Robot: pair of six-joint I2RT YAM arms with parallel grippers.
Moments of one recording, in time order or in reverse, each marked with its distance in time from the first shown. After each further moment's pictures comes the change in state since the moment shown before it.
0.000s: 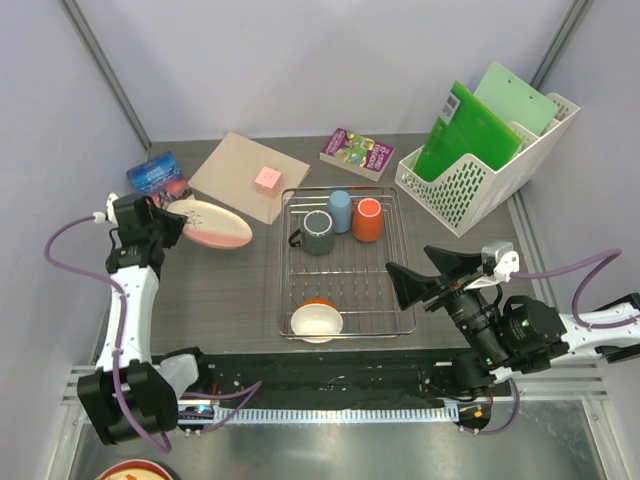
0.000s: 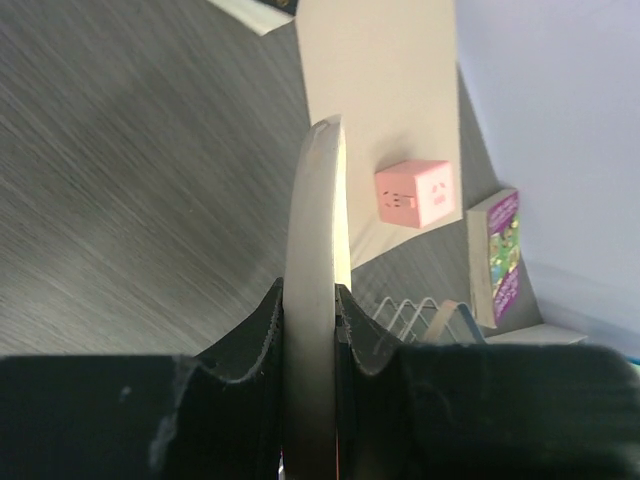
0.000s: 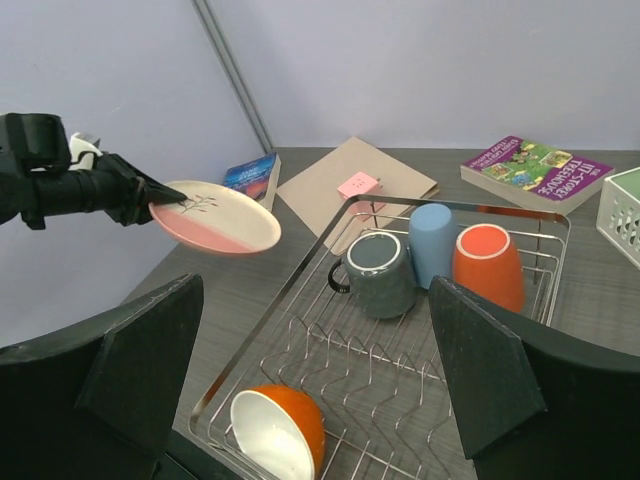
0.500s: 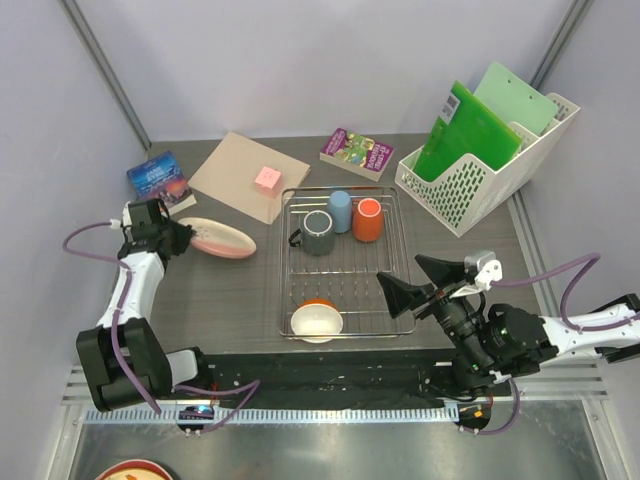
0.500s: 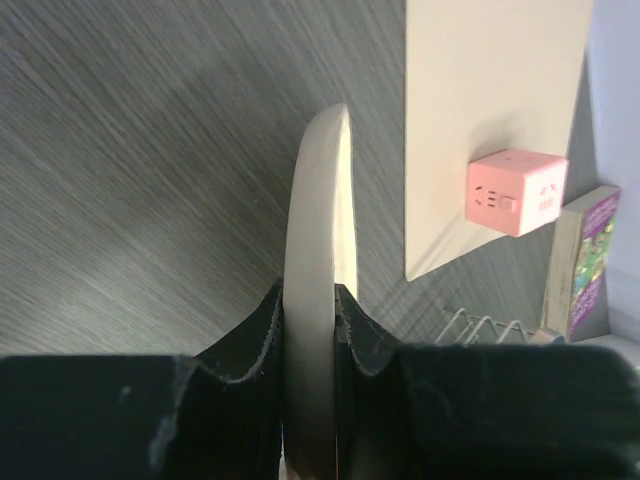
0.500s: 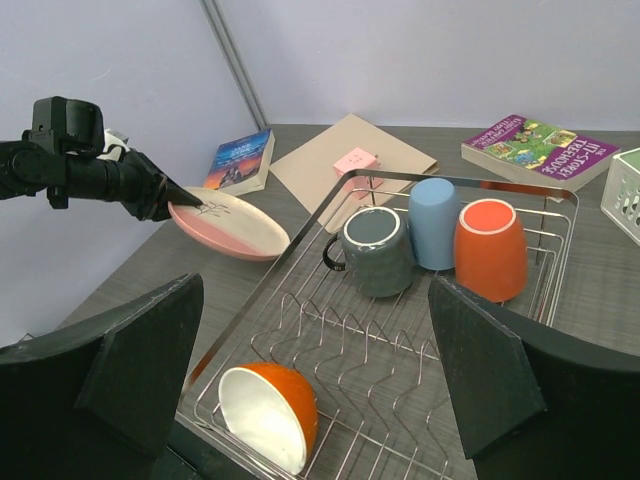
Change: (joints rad) left arm 0.000 0.198 -0.068 0.071 -0.003 0.003; right arm 0.000 -0.004 -0.080 -0.012 -0.002 0.060
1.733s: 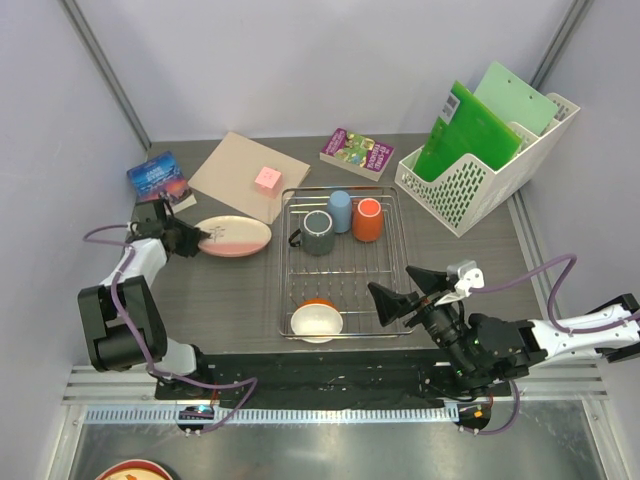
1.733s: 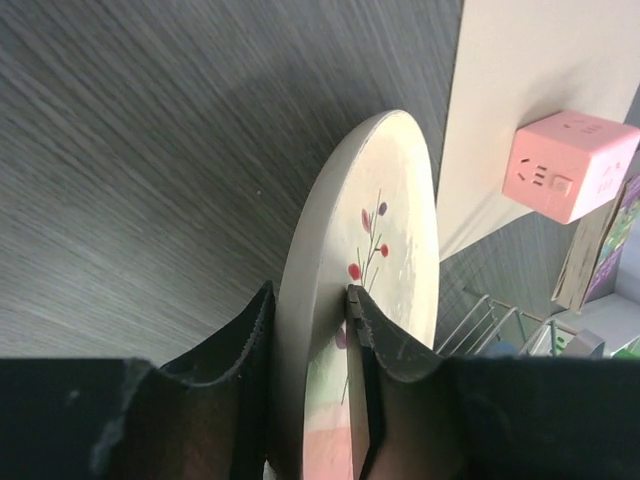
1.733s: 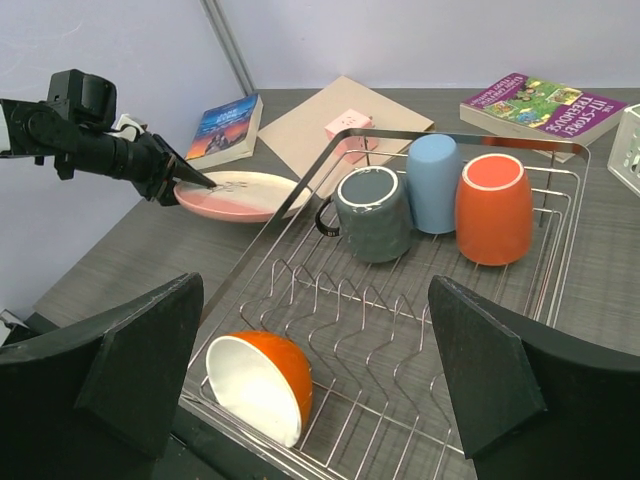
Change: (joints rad) left arm 0.011 0.231 0.010 0.056 0.149 0.001; right arm 0.000 0.023 -0.066 -0.075 0.019 0.145
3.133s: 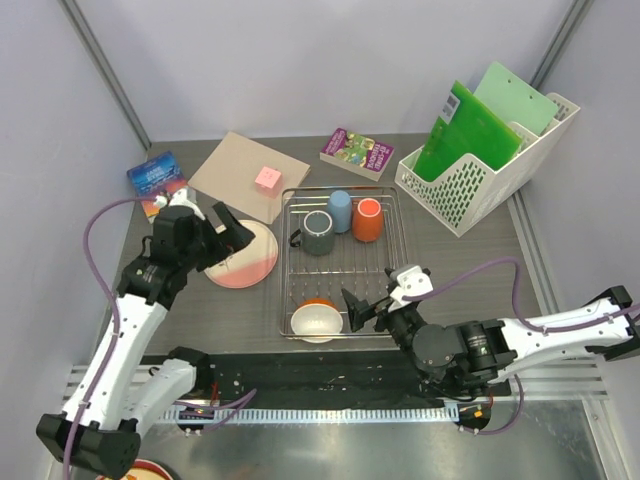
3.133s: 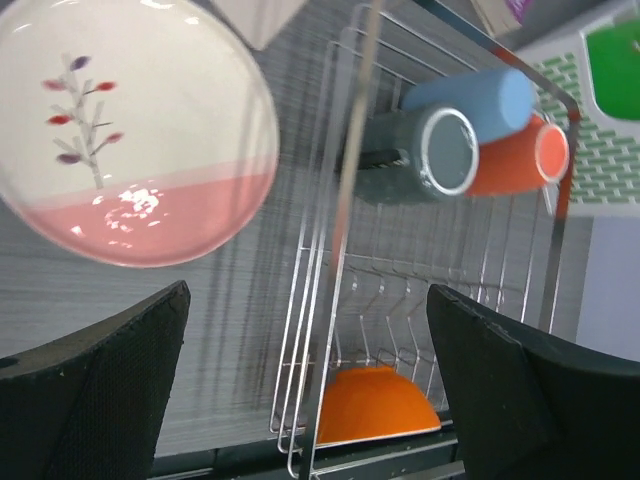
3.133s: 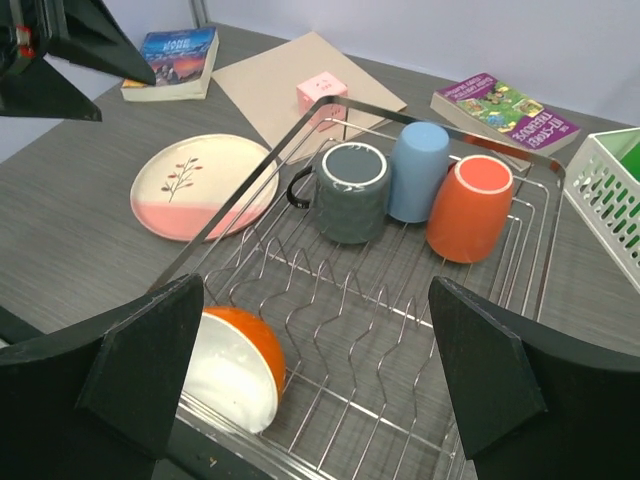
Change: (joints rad) left arm -0.438 -0.584 0.127 -0.453 -0.137 0.184; right arm -0.011 0.309 0.157 -0.154 0.025 0.026
